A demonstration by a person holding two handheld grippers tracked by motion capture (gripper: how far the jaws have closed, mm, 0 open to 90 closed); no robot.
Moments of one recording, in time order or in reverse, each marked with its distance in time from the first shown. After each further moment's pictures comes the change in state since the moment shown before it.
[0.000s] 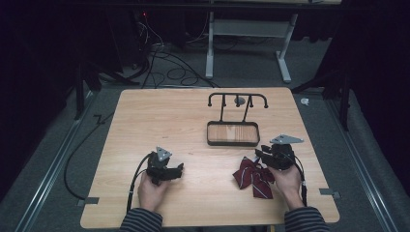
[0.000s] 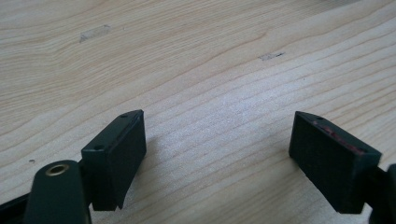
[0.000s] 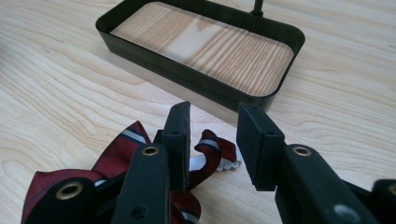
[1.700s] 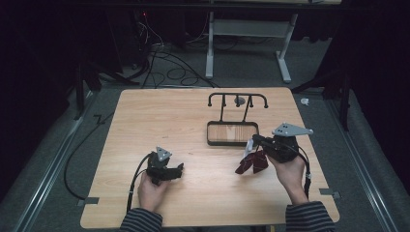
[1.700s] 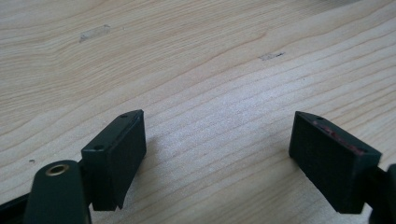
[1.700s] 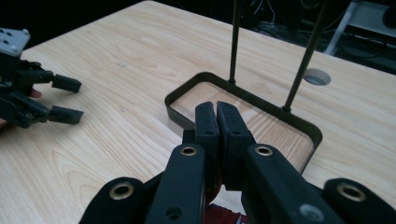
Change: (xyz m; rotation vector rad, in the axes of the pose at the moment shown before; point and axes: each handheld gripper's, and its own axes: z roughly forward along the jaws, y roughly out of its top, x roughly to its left) left arm 0.000 0.000 0.000 0.003 -0.001 0.000; right arm 0.022 0.050 -0.047 -0.173 0.123 -0.109
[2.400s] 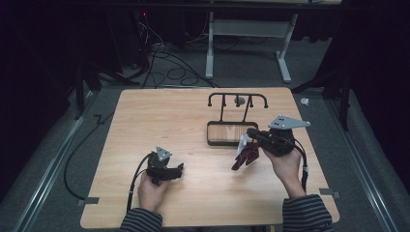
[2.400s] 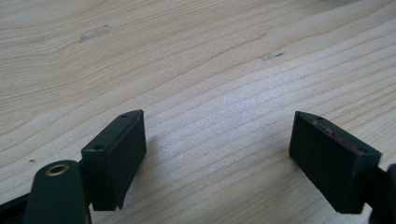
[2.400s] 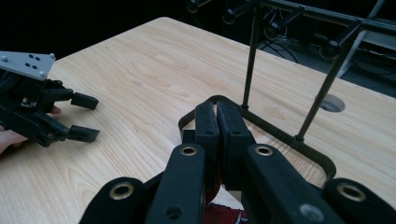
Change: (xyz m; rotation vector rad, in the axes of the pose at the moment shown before) left arm 0.000 0.000 0.000 0.000 0.000 0.000; right arm 0.005 0.024 0.004 -0.034 0.052 -0.023
